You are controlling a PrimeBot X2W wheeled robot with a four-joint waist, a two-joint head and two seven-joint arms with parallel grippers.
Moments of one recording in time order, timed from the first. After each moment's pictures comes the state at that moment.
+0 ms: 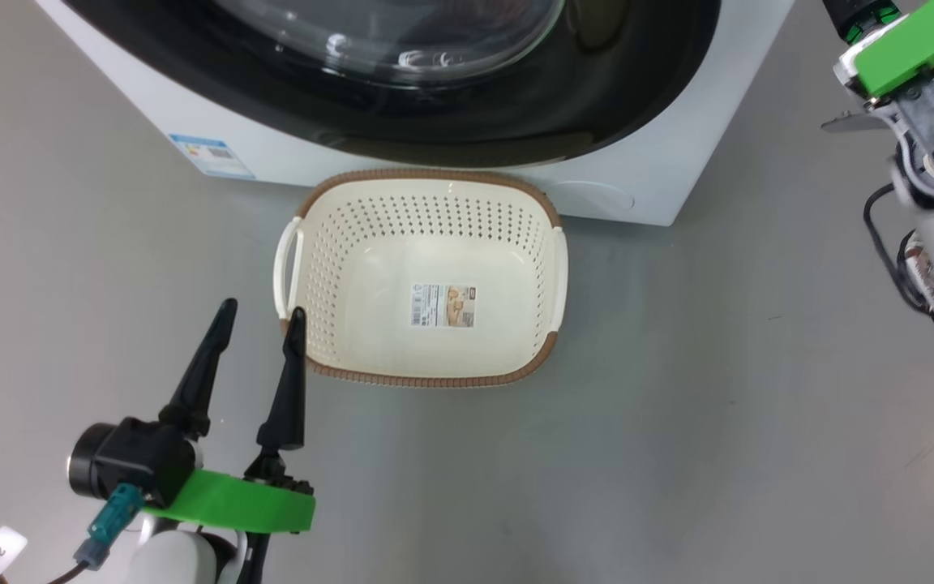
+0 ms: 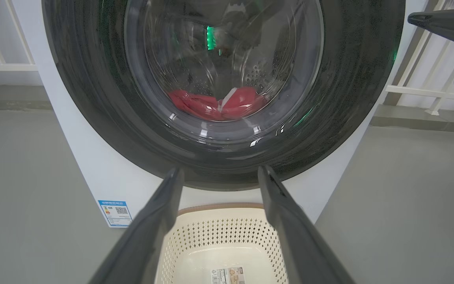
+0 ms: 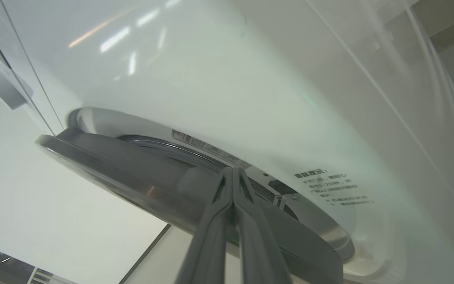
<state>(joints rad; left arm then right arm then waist) -0.22 0.03 -0.17 0.10 -0.22 -0.13 -0.25 -1.08 -0.39 0.38 0.60 1.36 0.13 0.10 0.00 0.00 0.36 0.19</state>
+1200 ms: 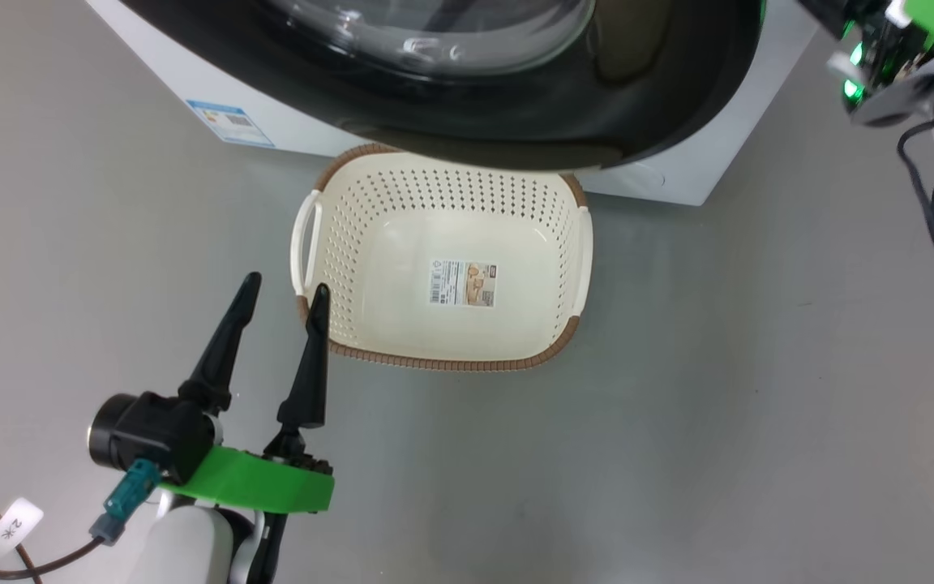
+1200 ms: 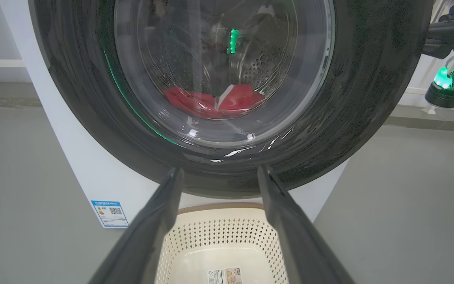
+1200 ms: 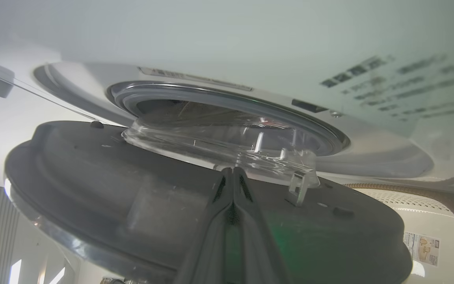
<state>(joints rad) -0.28 0.03 -0.22 0.11 -0.24 -0.13 -0.25 -1.20 -0.38 0.34 0.75 1.67 0.13 0.63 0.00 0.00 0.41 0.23</state>
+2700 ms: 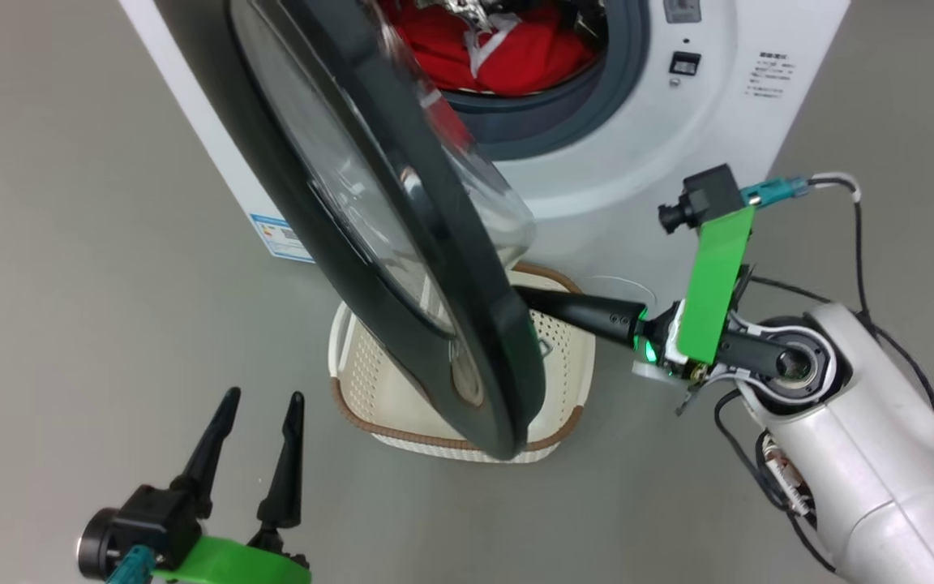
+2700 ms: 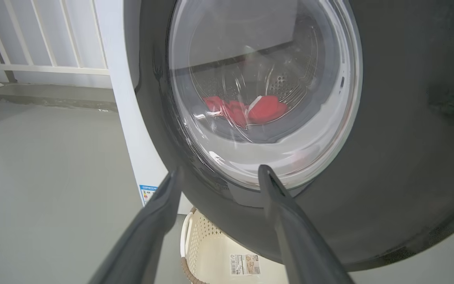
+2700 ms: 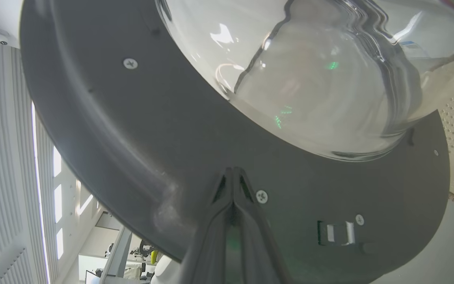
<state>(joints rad) -0.10 0.03 -0.16 0.16 -0.21 -0.13 -0.25 -0.69 -0.24 0.44 0.33 1.63 0.13 0.78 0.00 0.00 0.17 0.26</state>
